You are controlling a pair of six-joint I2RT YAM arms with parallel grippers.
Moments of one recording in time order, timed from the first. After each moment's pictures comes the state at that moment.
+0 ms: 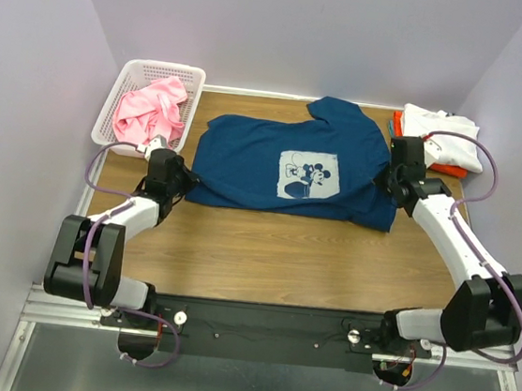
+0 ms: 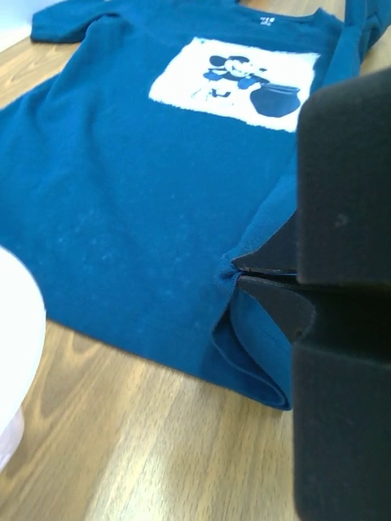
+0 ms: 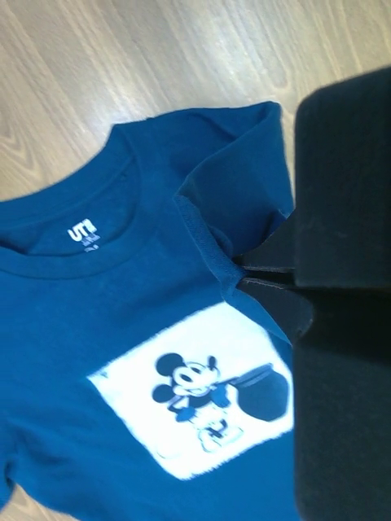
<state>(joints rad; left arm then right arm) -0.11 1.38 0.57 0.26 0.01 -0.79 0.21 1.33 1.06 -0.49 0.34 0.69</state>
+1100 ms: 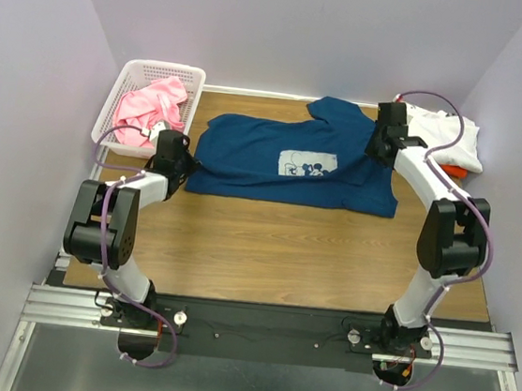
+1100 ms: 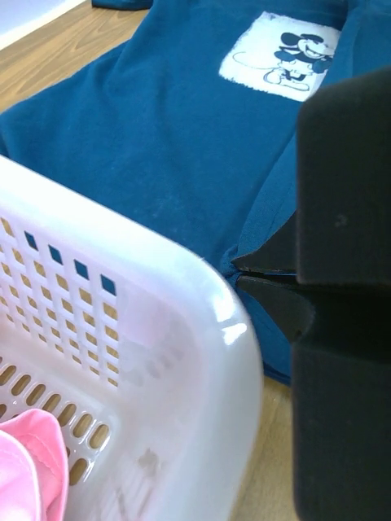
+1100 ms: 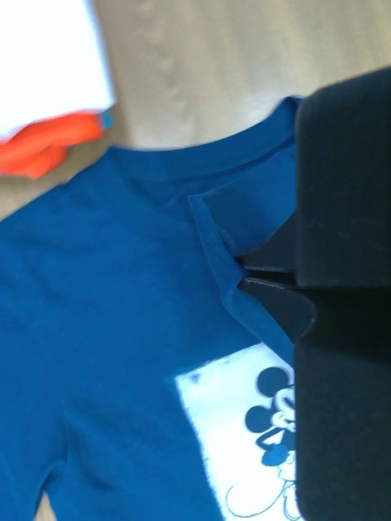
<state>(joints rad) -0.09 1.62 0.79 0.24 -0.07 -0.79 0.18 1.82 1.44 -0.39 0.32 0.38</state>
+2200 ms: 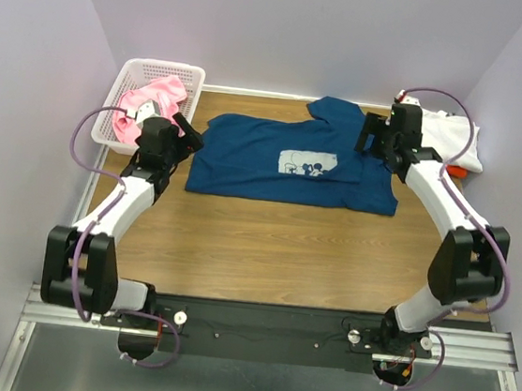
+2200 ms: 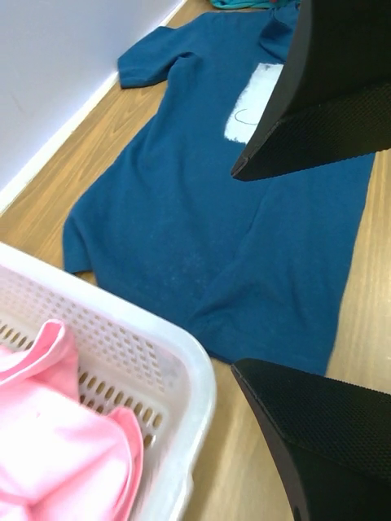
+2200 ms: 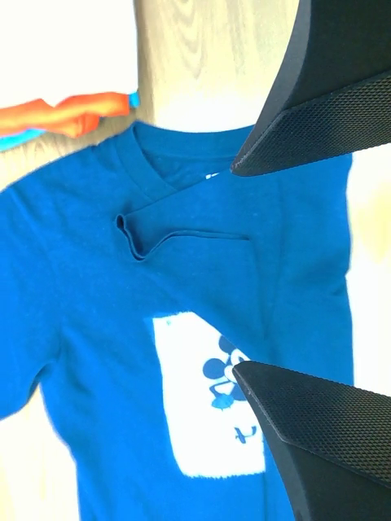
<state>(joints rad) -0.10 1.36 0.84 0.08 -0.11 -0.68 0.17 1.67 1.35 -0.31 0.16 0.24</state>
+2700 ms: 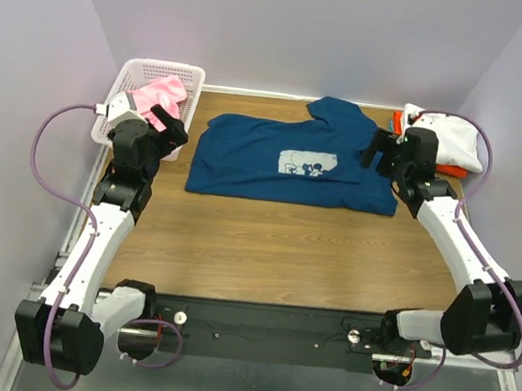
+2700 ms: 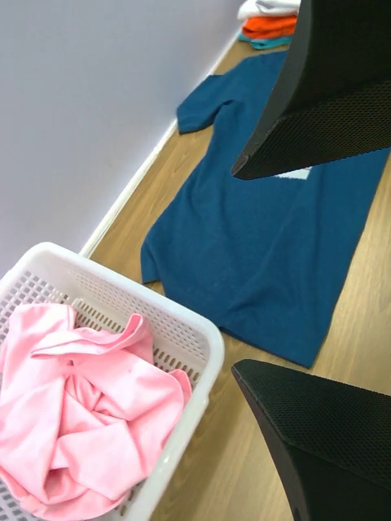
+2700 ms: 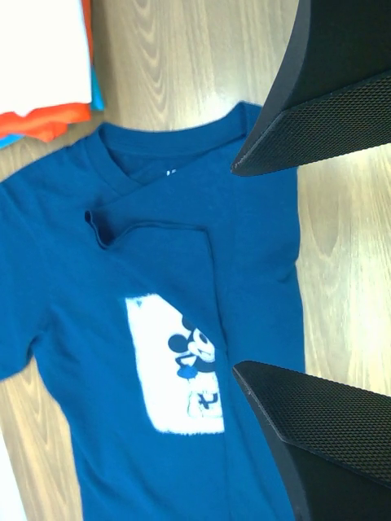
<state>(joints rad) -0.11 0.99 0.88 -0.12 -0.25 -0.62 0.17 1.35 1.08 -0.25 0.14 0.29</state>
